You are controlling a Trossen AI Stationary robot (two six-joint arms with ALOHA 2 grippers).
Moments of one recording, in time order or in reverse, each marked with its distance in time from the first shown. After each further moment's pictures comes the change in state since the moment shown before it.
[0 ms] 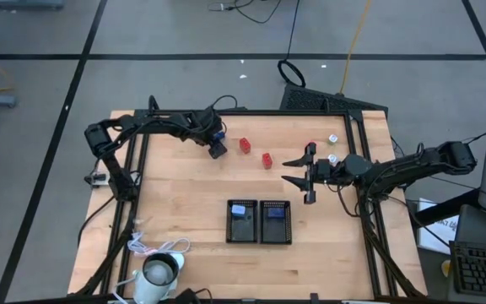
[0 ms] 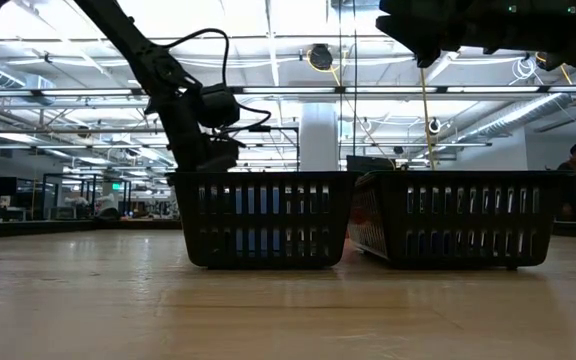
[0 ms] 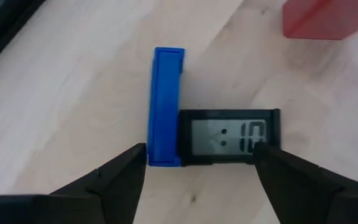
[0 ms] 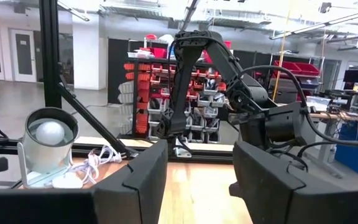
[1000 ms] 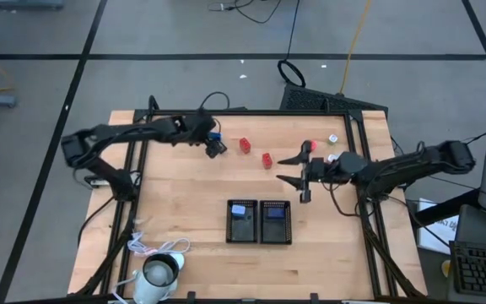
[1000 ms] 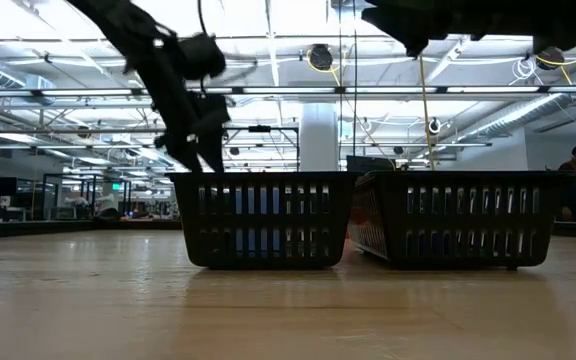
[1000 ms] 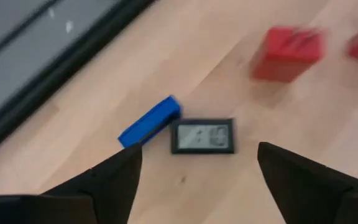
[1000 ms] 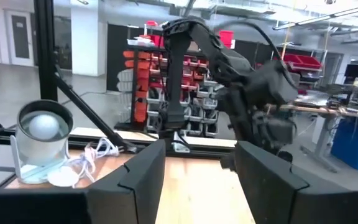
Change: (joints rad) left arm -0.094 -0.232 -0.046 -0.039 -0.130 -0.127; right arm 0.001 0.023 0.111 -0.143 0.002 -0.025
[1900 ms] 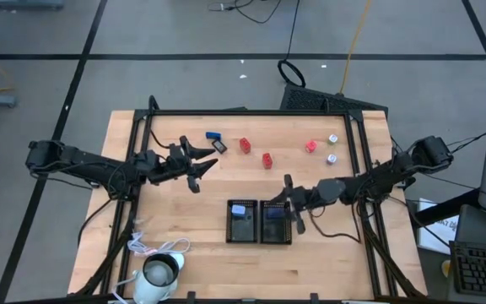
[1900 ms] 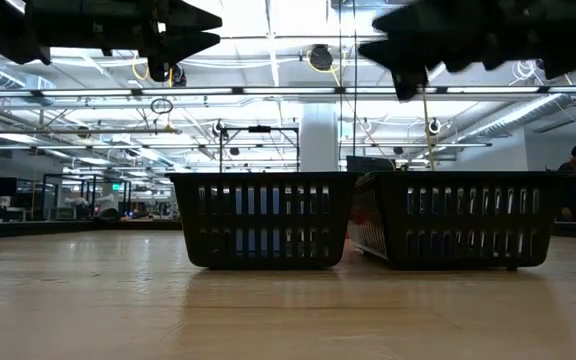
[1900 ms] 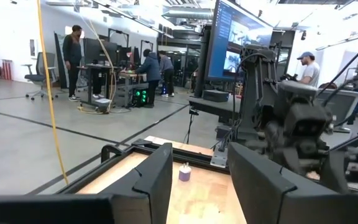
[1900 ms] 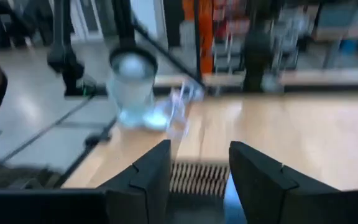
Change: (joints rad) left arm -0.516 -0.455 -0.570 1.260 -0.155 0.122; right arm 0.208 0.323 0.002 0.126 -0.047 0.218
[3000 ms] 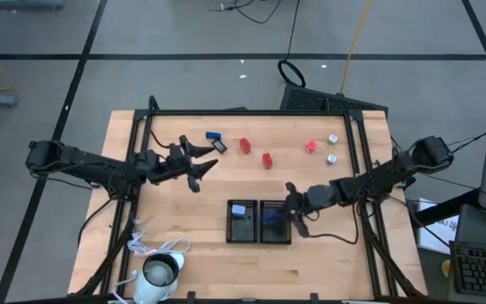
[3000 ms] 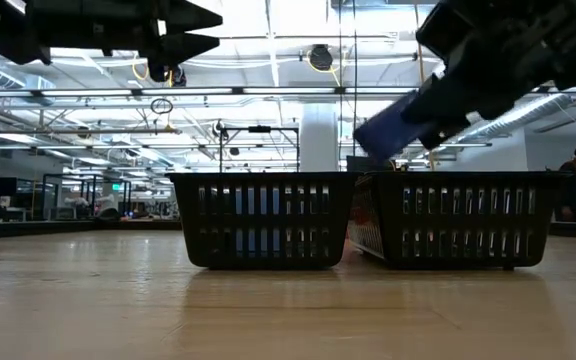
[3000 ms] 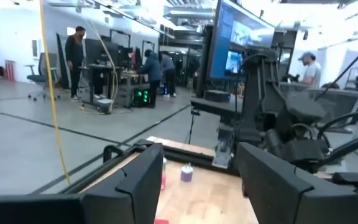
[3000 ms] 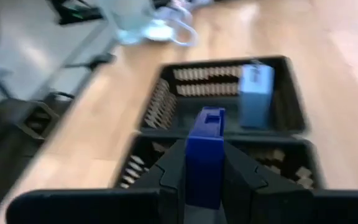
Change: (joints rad) left arm 0.002 -0.001 -0.002 0.000 -0.001 0.006; right arm 0.010 -0.004 -0.002 -0.354 -0.056 0.144
